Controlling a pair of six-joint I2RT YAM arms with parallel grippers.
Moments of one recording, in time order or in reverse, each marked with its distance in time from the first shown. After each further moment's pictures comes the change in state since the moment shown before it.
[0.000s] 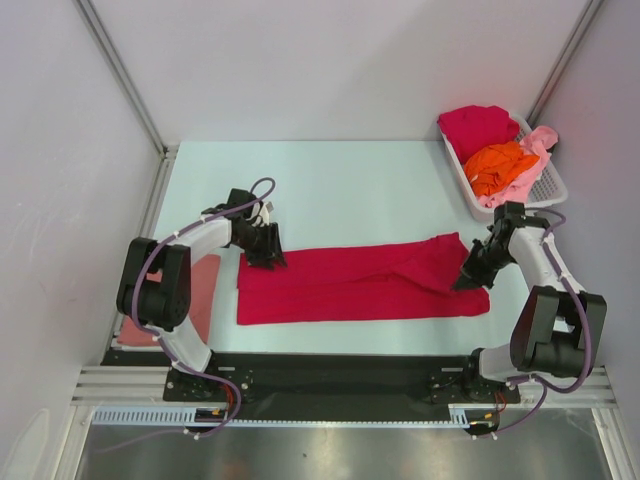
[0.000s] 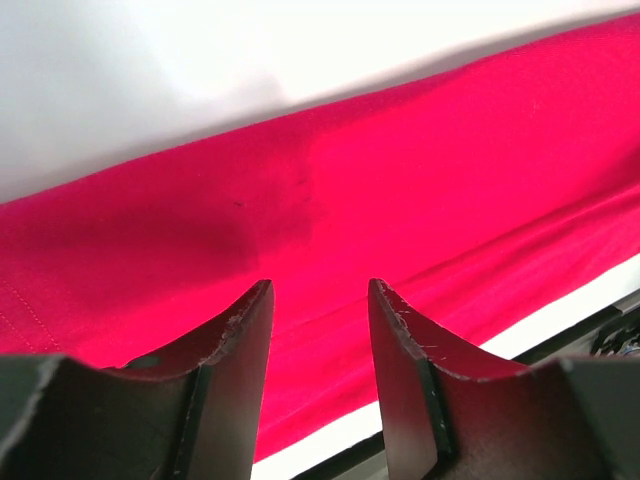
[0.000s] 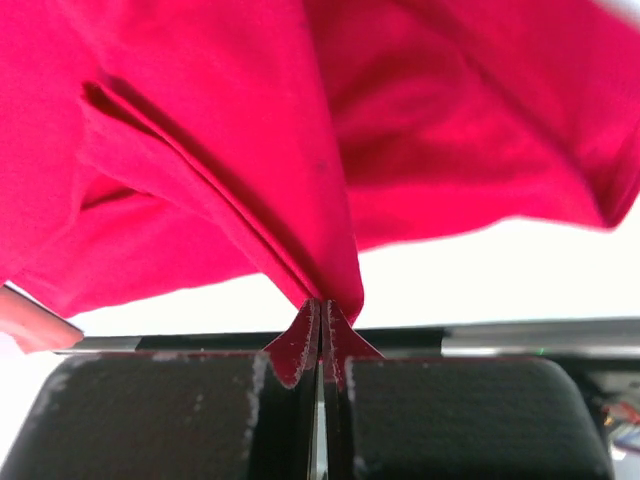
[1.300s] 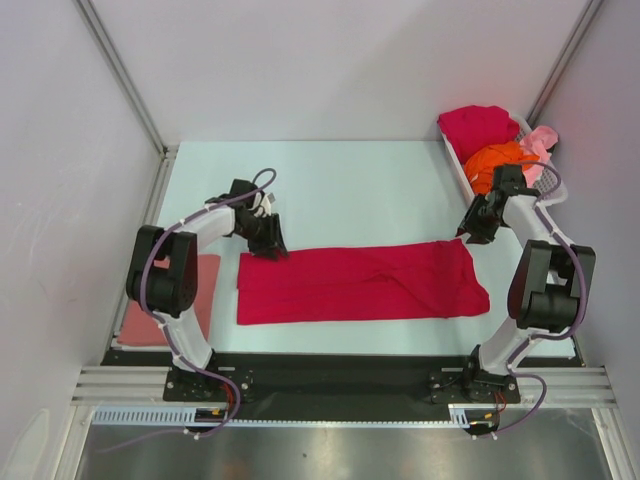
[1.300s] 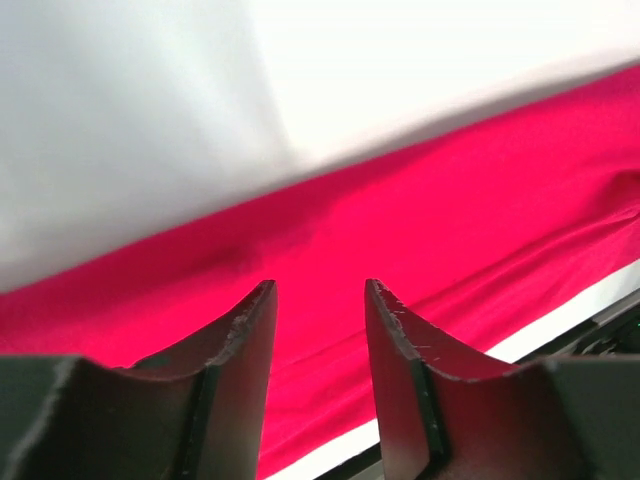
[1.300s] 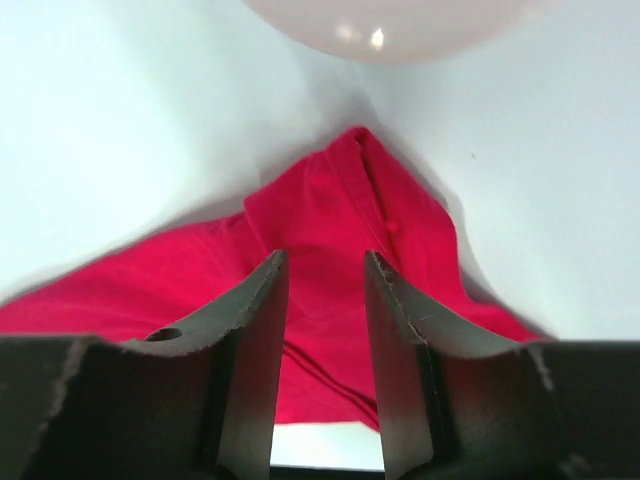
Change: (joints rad) left arm 0.013 0.096 0.116 -0.019 0.022 -0.001; right arm 0.014 0.273 0.241 0.338 0.164 -0.007
